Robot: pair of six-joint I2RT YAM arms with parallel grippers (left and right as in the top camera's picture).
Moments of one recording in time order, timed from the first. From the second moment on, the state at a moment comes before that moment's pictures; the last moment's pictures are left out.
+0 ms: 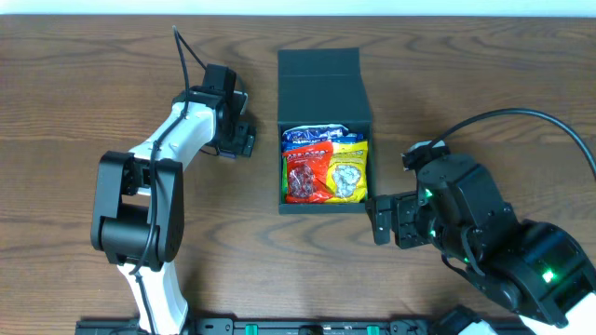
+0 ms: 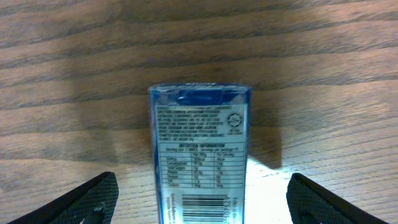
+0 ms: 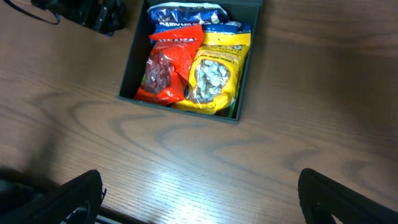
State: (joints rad) left arm -0.19 2.01 1.34 -0.68 0.01 0.04; right arm 0.63 1.01 1.32 -1.26 0.08 0.44
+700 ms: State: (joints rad) left arm -0.19 2.01 1.30 -0.66 -0.01 0.01; right arm 0.63 1.01 1.32 -1.26 0.08 0.44
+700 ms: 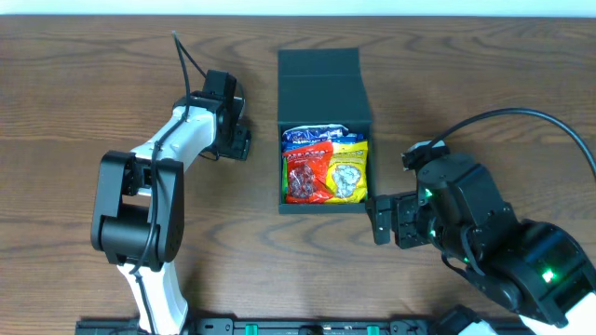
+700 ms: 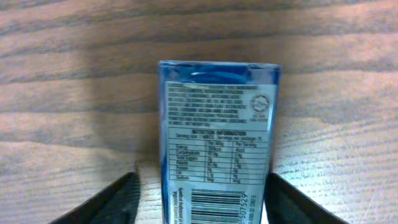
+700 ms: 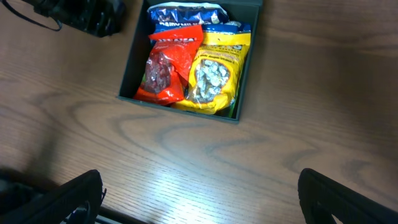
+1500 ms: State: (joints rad) left arm -0.19 1.97 1.30 -0.83 -0.01 -0.05; right arm 0.63 1.01 1.32 -1.26 0.08 0.44
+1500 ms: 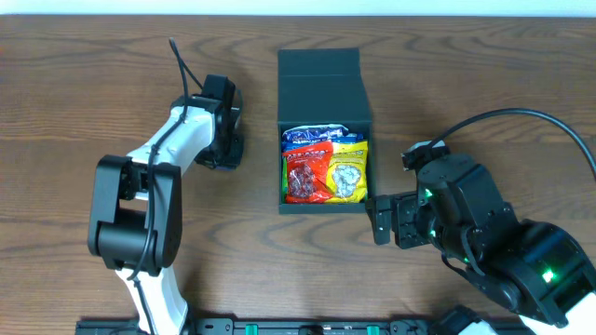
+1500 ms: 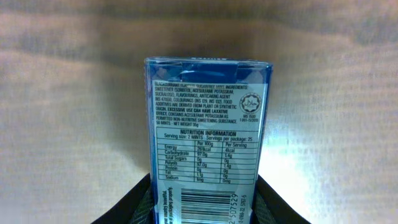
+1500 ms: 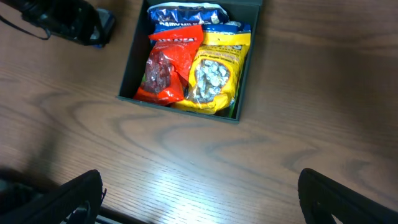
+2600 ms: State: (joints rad) left arm -0.65 1.69 1.30 -0.87 0.10 -0.56; right arm 0.63 1.01 1.32 -1.26 0.08 0.44
